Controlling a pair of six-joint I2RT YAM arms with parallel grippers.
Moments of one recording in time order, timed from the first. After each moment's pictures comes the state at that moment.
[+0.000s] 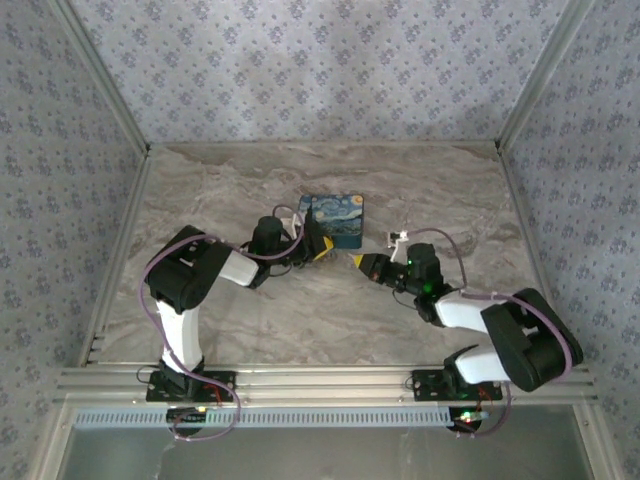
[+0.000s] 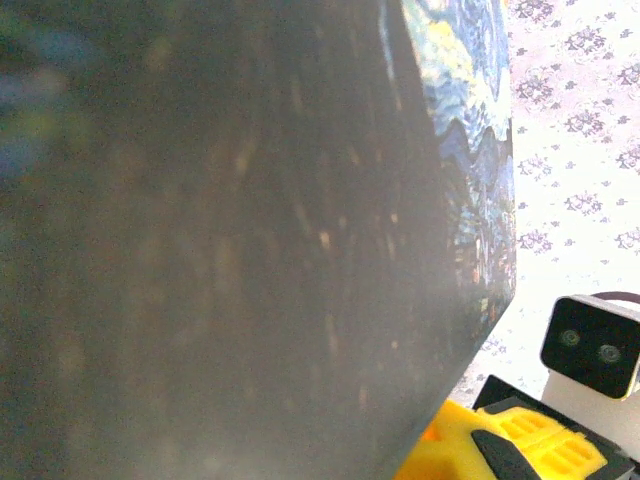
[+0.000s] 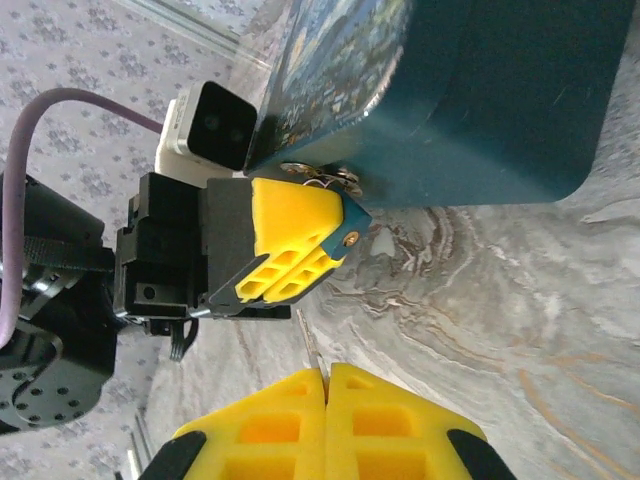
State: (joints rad) left arm -0.57 1.95 0.74 0.84 0.62 -1.17; right arm 0.46 1.38 0.29 0.74 -0.44 0.91
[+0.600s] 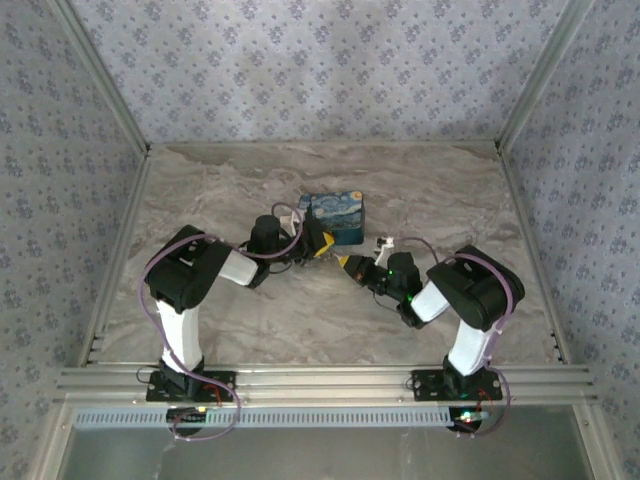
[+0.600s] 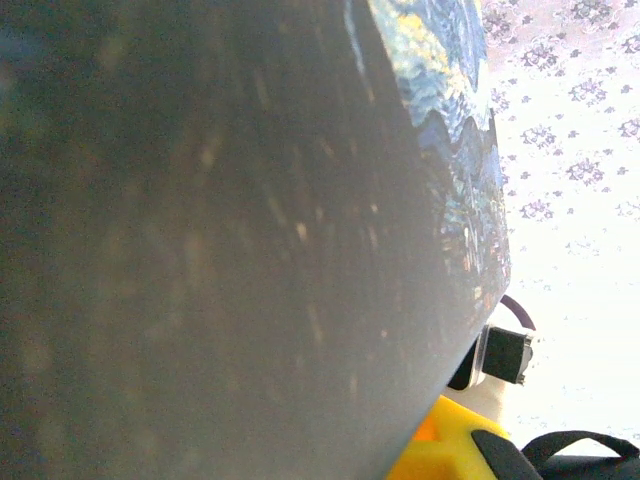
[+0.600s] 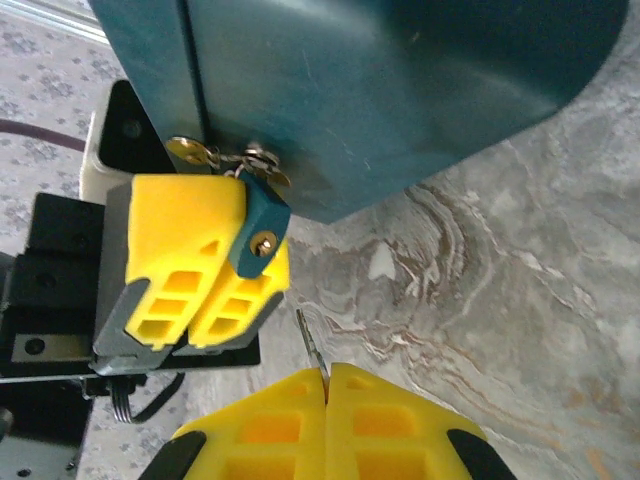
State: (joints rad) left arm -0.56 1.95 0.74 0.92 0.64 -1.26; right arm 0.57 1.78 0.31 1.22 -0.31 1.11
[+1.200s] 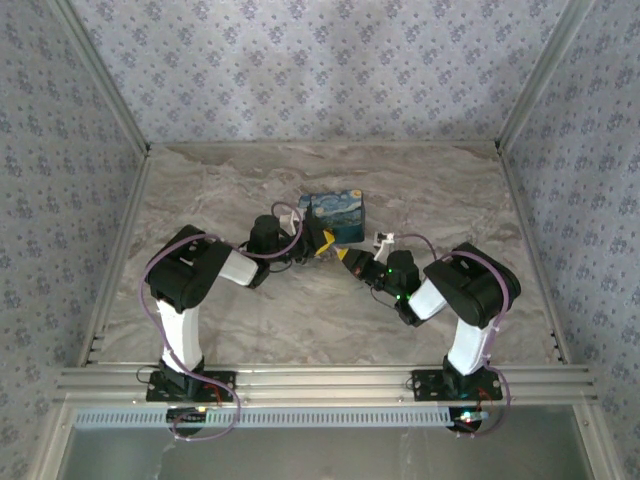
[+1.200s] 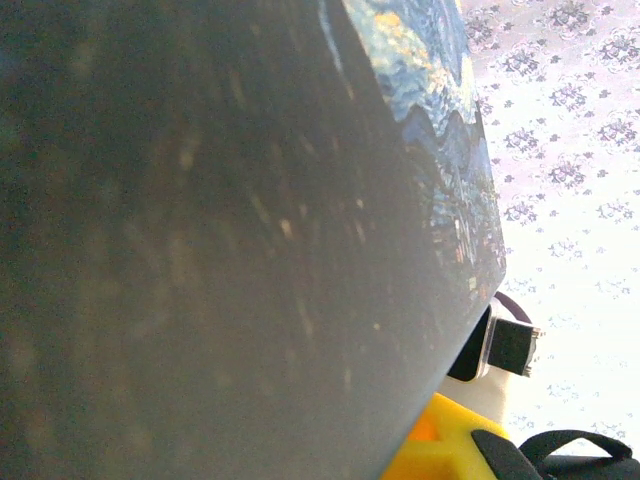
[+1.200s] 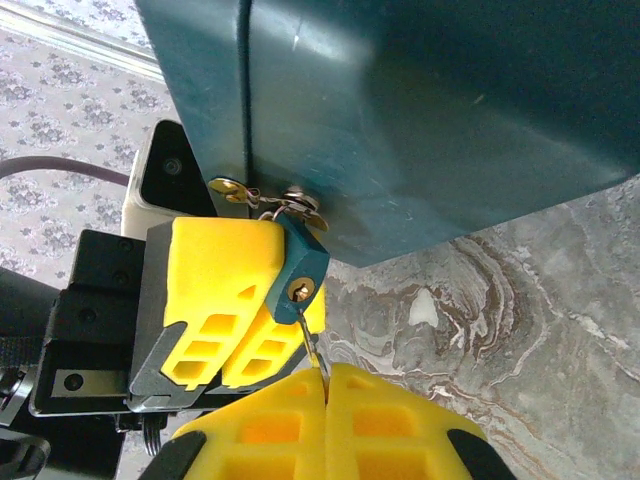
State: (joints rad) left arm -0.56 1.95 0.74 0.96 0.64 -1.28; right arm 0.57 1.80 0.33 1.28 -0.28 1.12
